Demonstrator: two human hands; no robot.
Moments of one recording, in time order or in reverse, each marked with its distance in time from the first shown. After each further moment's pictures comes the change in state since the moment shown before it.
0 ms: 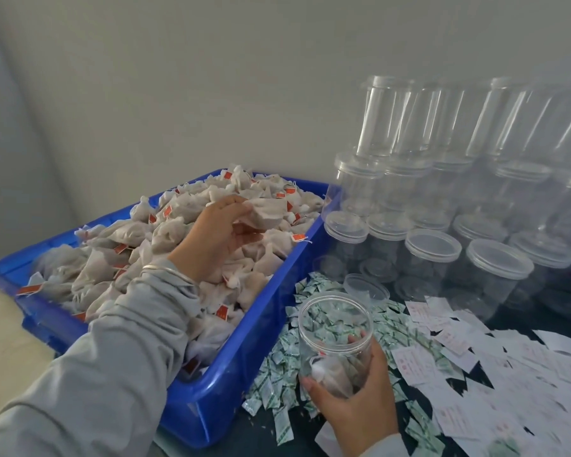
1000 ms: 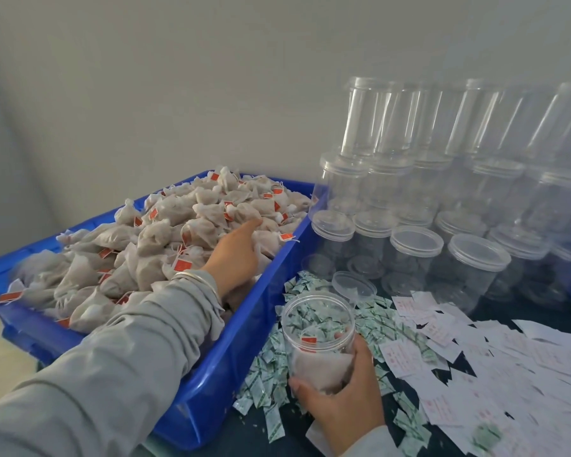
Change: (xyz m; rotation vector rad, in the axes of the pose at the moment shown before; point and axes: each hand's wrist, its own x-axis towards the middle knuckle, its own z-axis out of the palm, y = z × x) left_hand 0.017 -0.049 0.014 1.189 -0.003 0.183; right_hand -0.002 -0.002 0.003 -0.044 0.050 0.009
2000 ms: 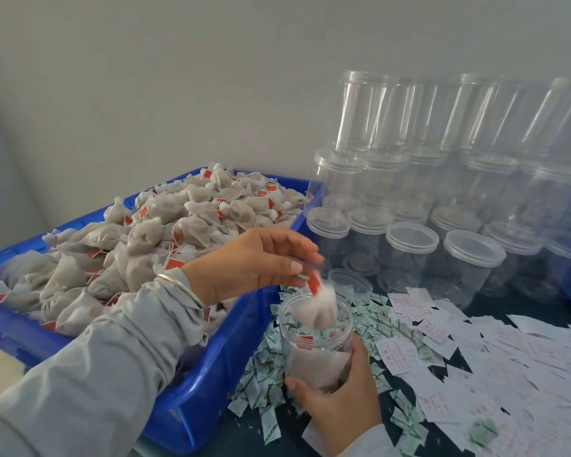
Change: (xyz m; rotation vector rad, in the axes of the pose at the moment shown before) left_hand -0.028 0.028 -0.021 -1.129 -0.730 0.231; right_hand 0.002 0.000 0.001 0.007 0.016 0.016
